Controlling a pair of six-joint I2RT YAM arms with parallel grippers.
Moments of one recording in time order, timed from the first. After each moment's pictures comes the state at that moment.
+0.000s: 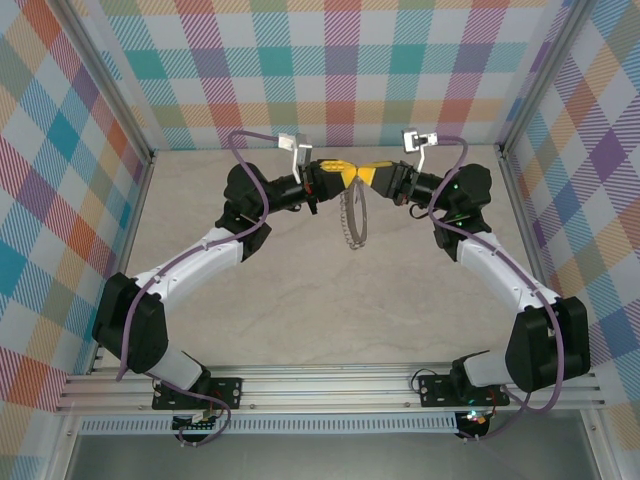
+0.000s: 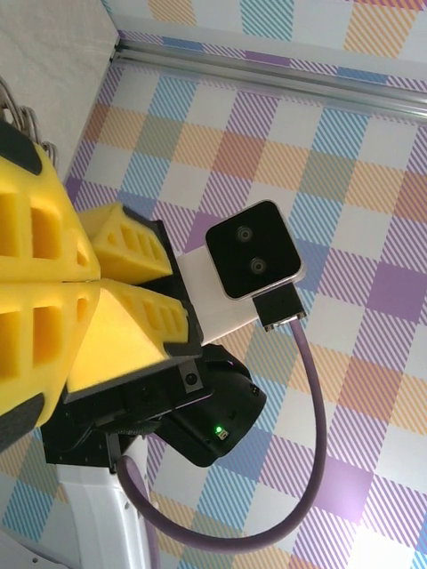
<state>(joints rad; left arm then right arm) -0.58 1.53 1.18 0.71 0.73 -0.53 0.30 1.36 1.01 0.79 -1.05 1.04</state>
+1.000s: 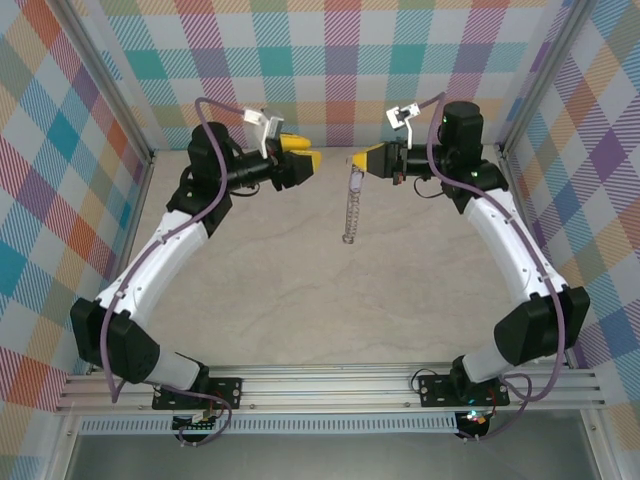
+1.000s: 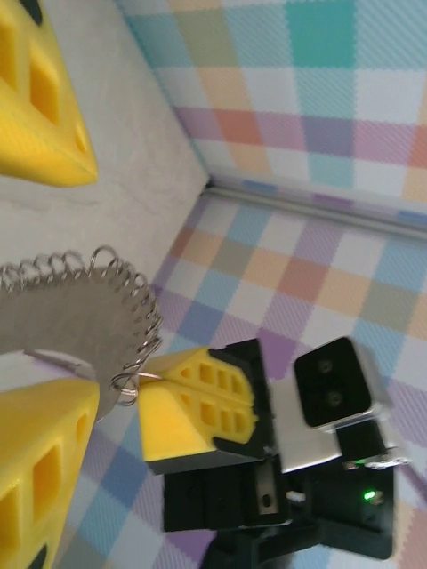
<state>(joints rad) -0.37 1.47 1.45 -0.03 0.79 -0.25 0.27 1.53 1.58 -0.35 -1.15 0.31</state>
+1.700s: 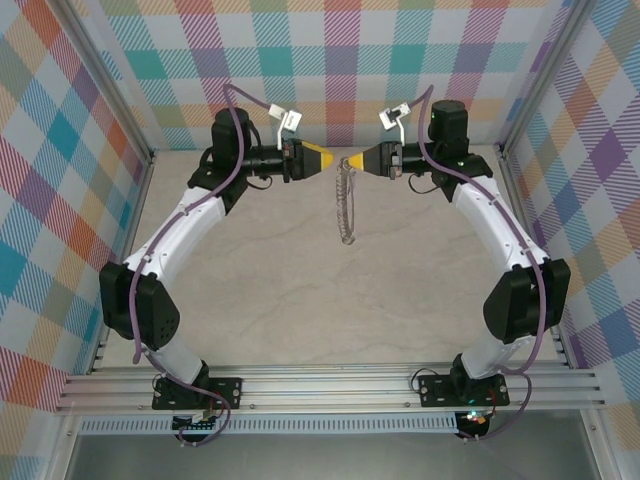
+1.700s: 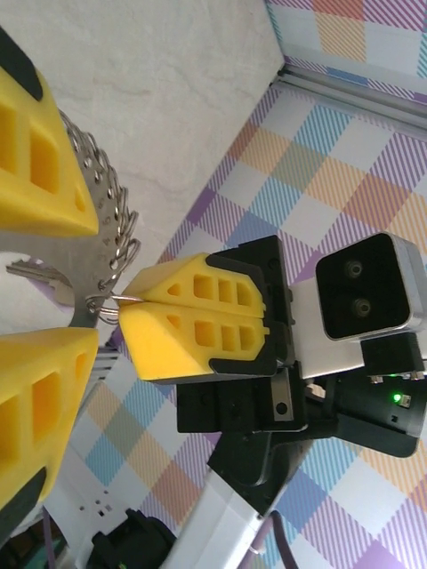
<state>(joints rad) -0.37 1.66 1.56 -0.03 1.03 -0.43 0.25 1.65 1.60 -0.27 -1.26 0.41</state>
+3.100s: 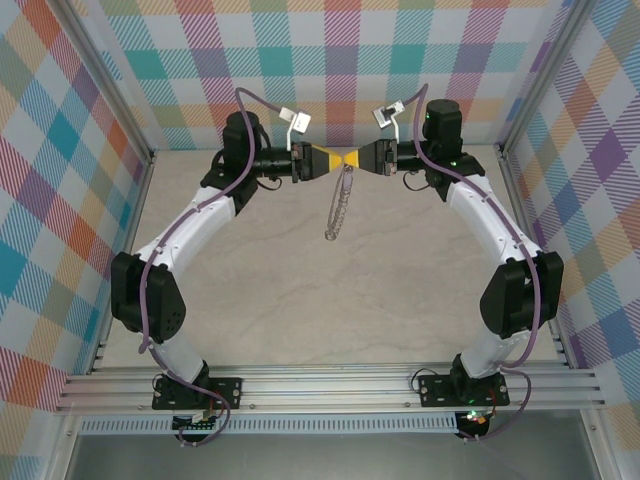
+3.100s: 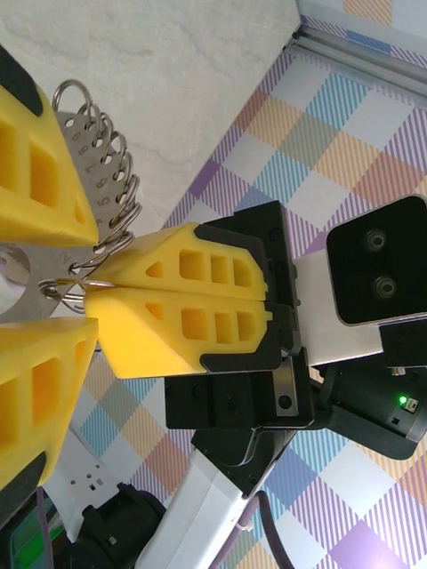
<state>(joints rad) -0.40 1.71 1.56 0.08 1.06 -0.53 0.27 1.69 1.60 -0.17 -1.27 0.52</state>
